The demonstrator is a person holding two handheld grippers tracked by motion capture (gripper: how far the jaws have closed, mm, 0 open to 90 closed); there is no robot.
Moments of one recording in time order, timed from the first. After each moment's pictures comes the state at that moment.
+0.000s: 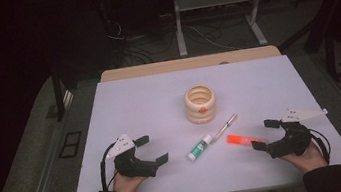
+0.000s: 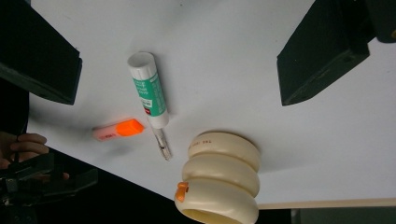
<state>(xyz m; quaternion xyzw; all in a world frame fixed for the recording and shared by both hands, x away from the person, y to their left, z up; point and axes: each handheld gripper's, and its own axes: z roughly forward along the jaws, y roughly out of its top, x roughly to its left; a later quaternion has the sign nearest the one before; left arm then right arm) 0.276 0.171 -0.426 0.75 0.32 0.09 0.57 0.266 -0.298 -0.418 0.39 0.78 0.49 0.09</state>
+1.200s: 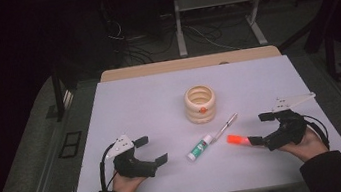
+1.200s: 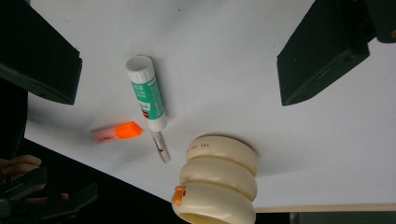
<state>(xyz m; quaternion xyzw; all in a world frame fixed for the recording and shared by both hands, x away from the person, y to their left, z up) 0.276 0.172 -0.428 0.75 0.32 0.08 0.57 0.289 -0.283 -0.388 0.35 0.83 0.44 0.06</state>
